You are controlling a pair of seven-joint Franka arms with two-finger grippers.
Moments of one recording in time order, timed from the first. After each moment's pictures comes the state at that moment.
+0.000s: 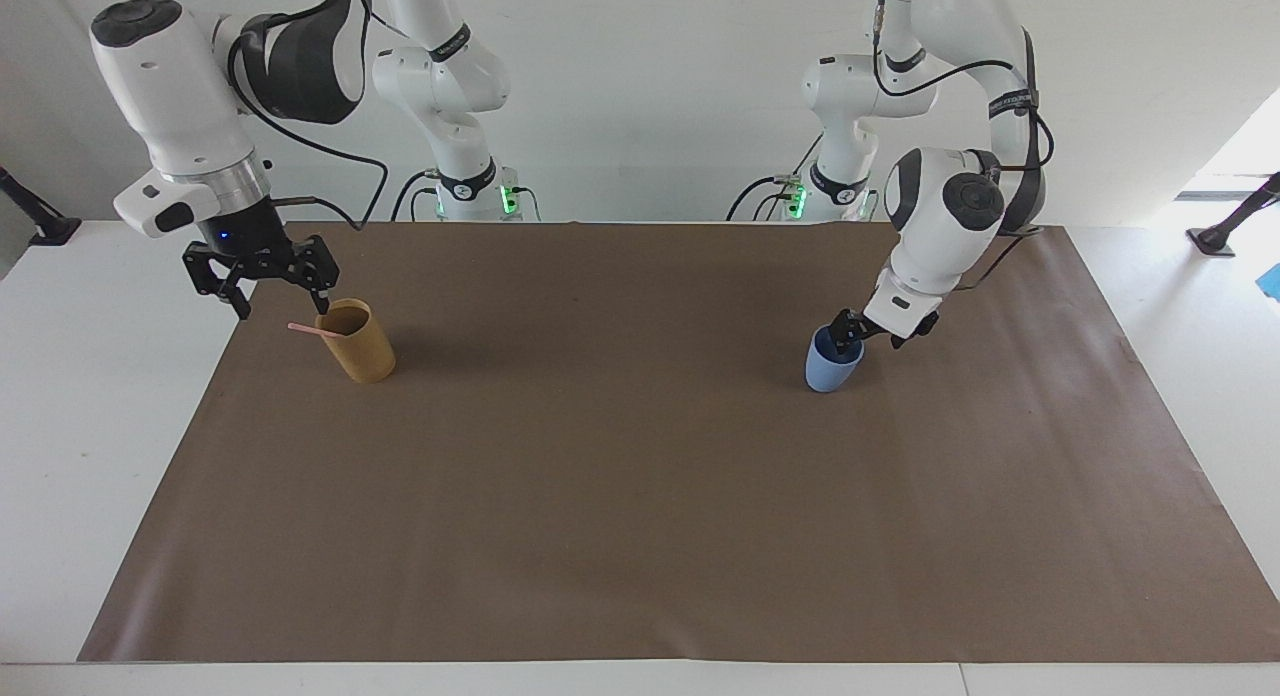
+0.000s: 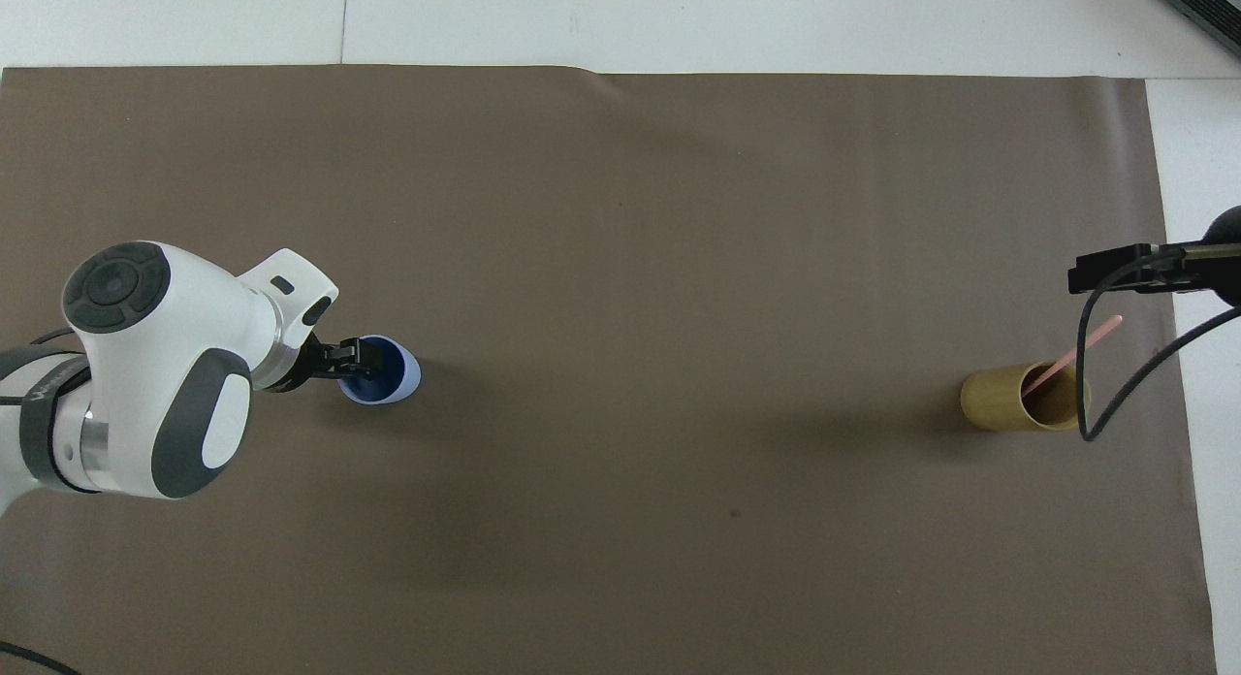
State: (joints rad) left arm -0.12 0.04 -0.09 -2.17 -0.04 2.13 -0.25; right arm -0.12 -0.02 -0.03 -1.87 -0.01 2.04 -0.27
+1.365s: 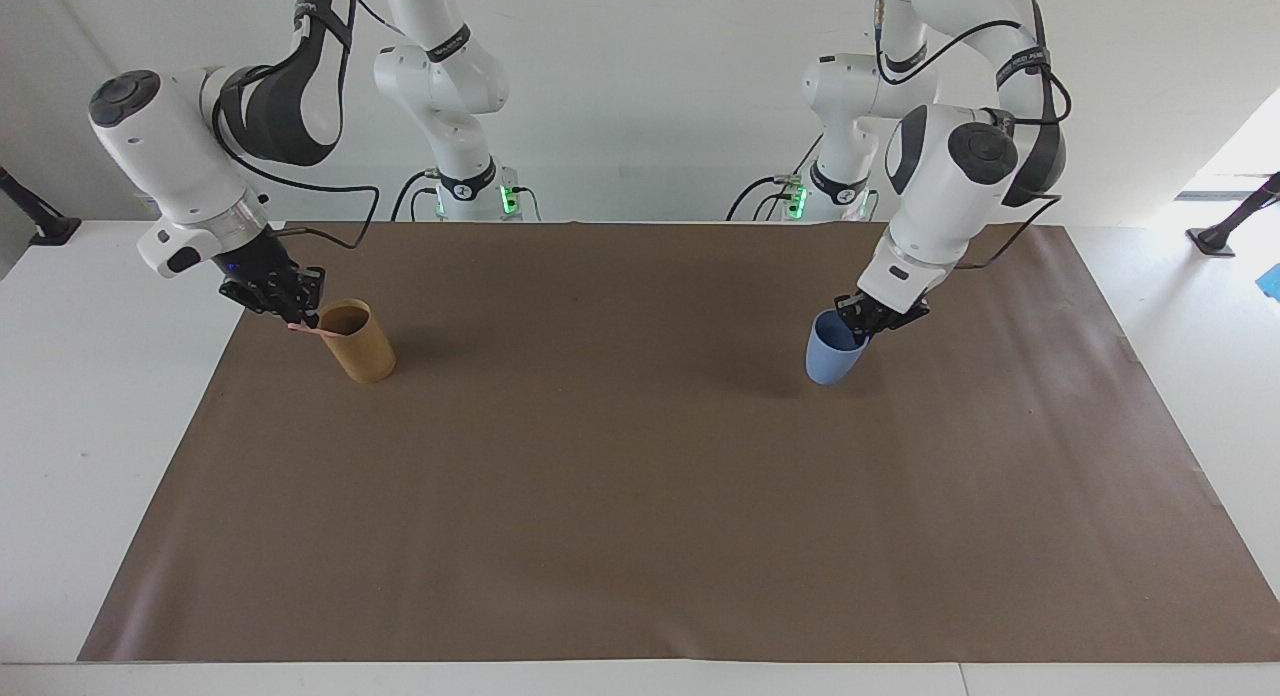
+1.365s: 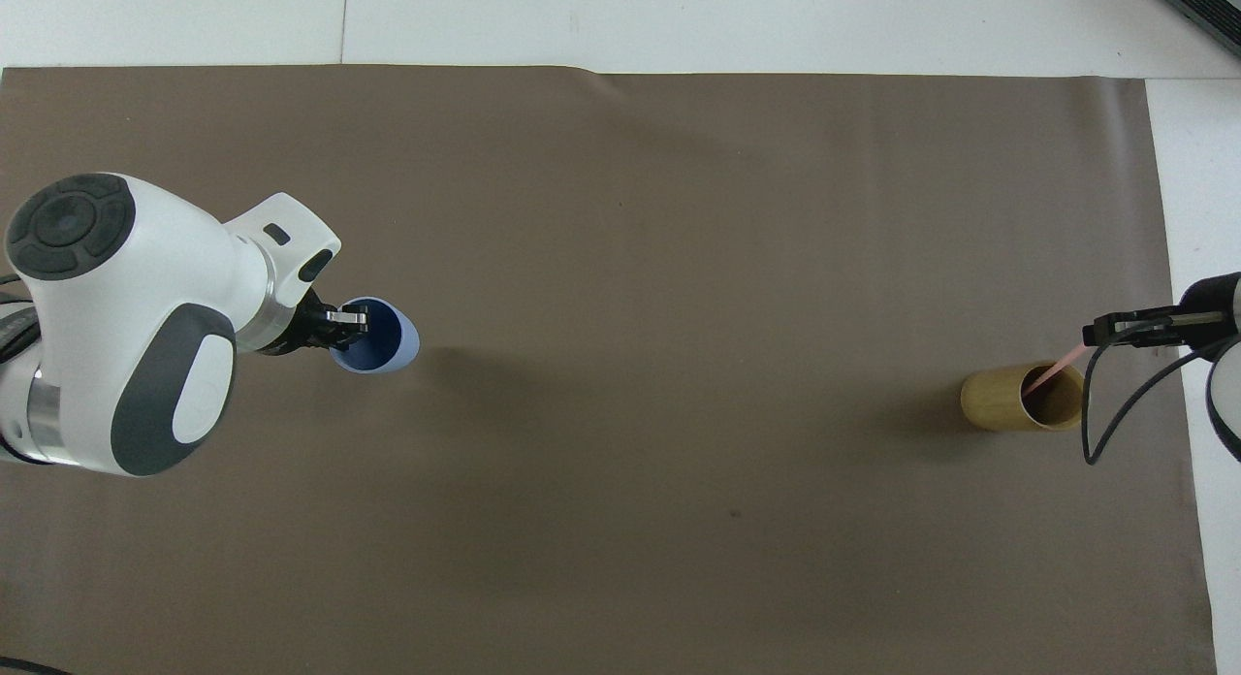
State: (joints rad) left arm -0.22 0.04 -0.10 -1.95 -0.05 1.97 -0.28; right arm -0.20 -0.03 -0.03 -1.99 0.09 1.99 -0.28
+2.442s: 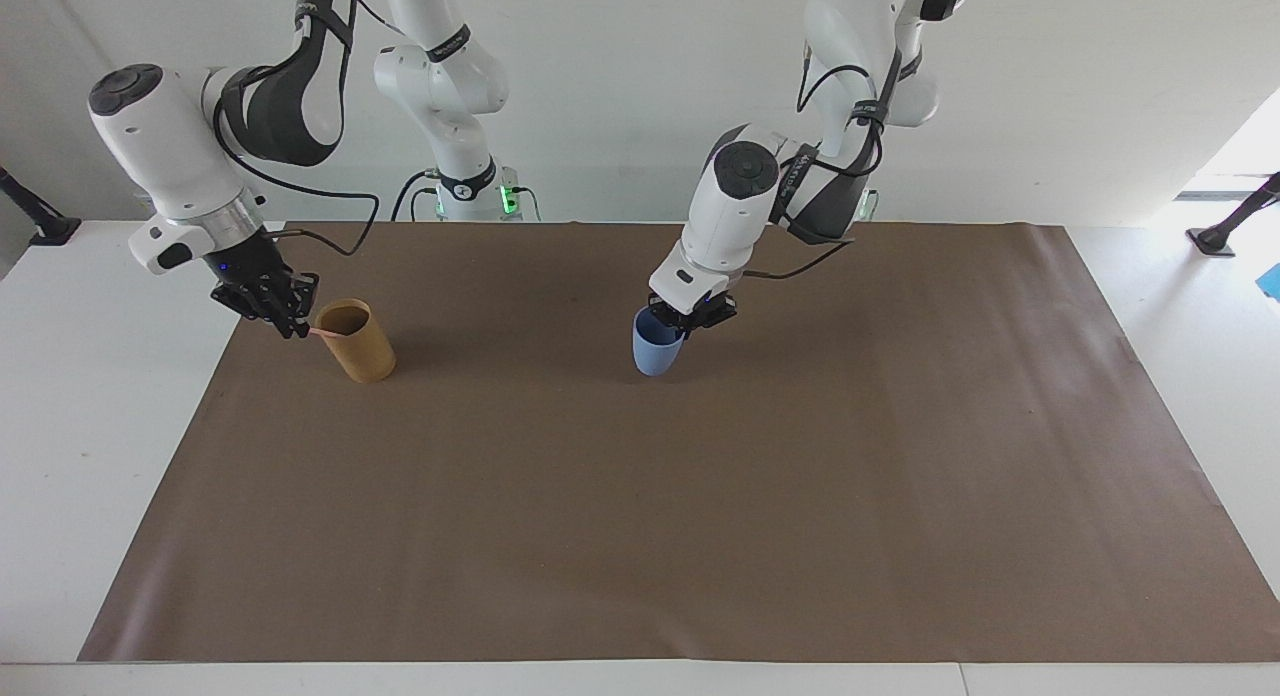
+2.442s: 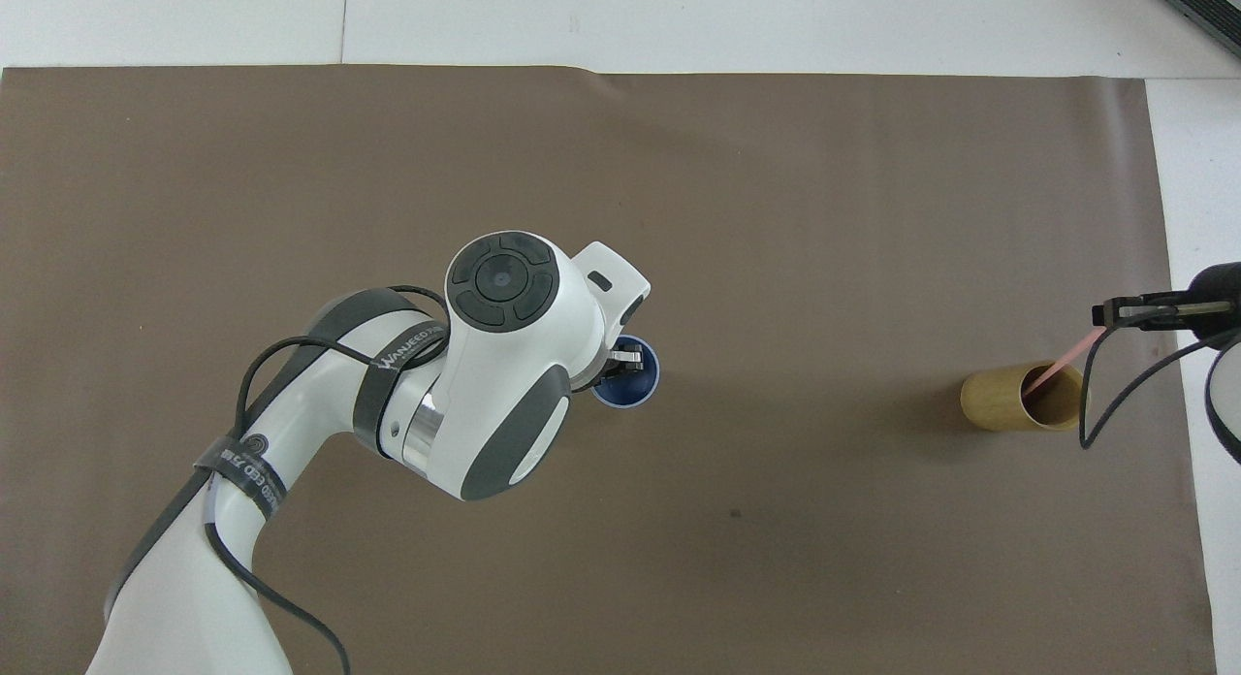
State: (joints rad) left arm -0.57 0.28 -0.11 -1.76 -0.15 2.05 -0.58; right arm -0.20 -0.03 -0.03 -2.00 0.10 2.06 -0.28
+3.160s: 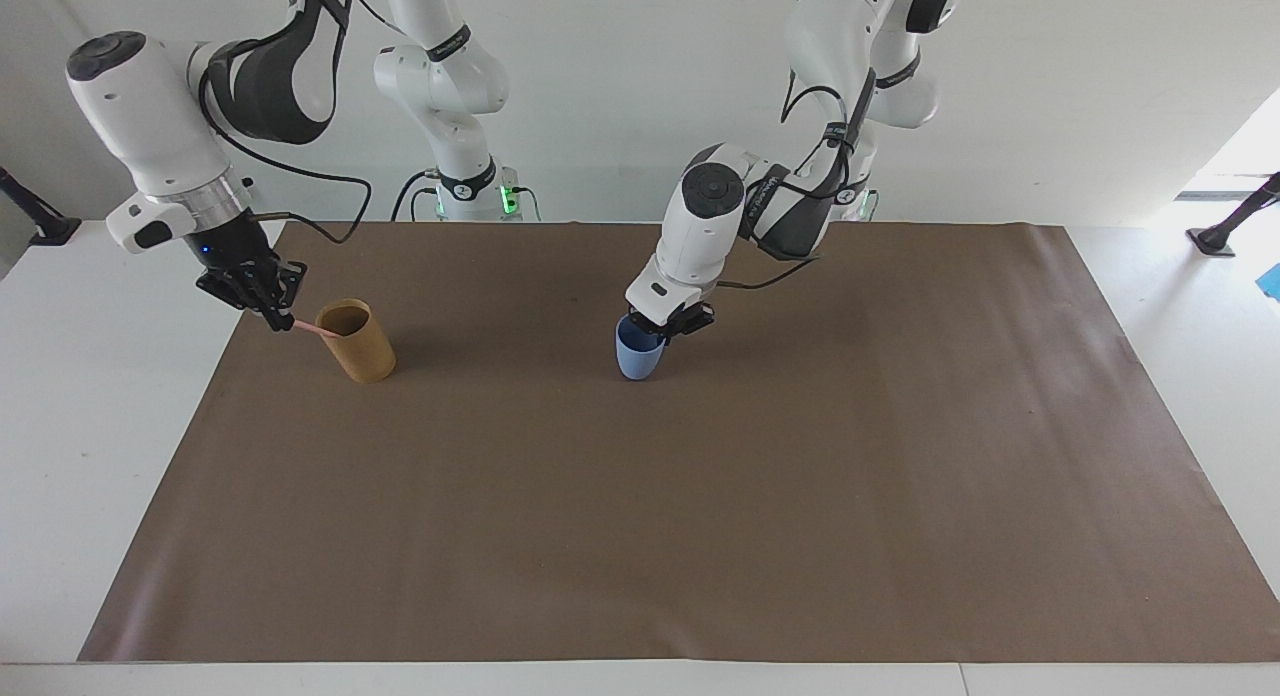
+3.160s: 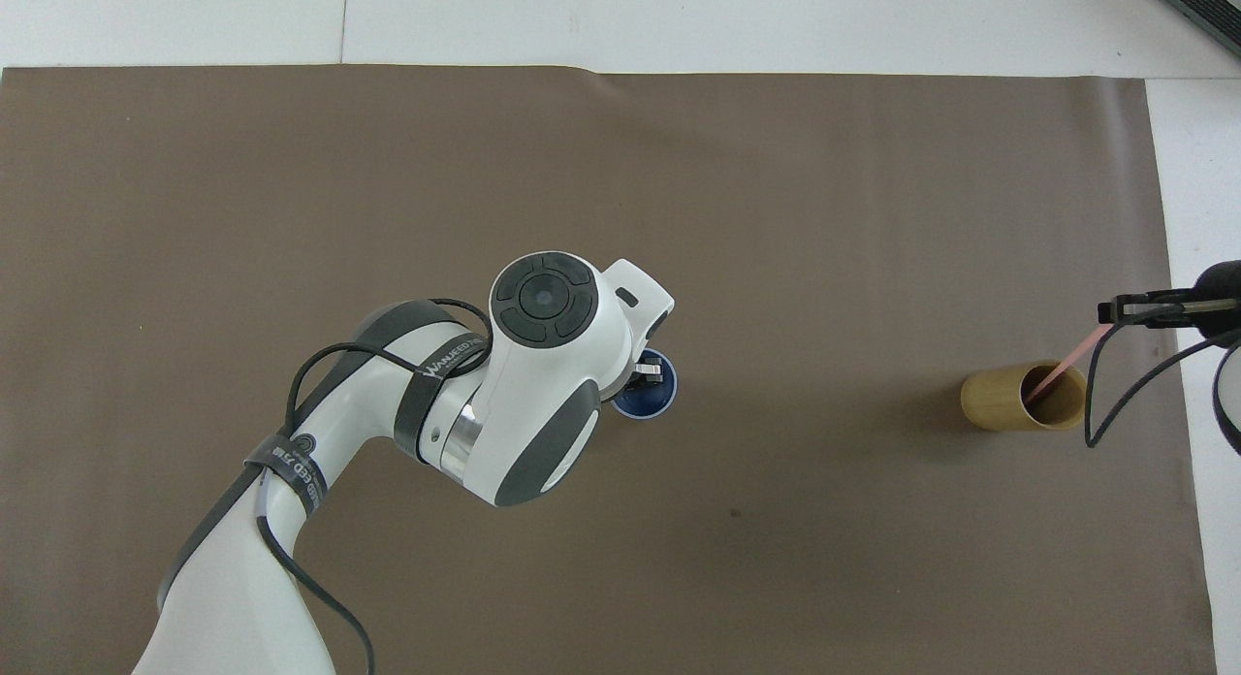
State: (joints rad) left arm -0.61 0.33 -0.10 -1.76 -0.15 2.08 -0.62; right arm -0.20 -0.05 -0.02 -1.89 0.10 1.97 -0.22
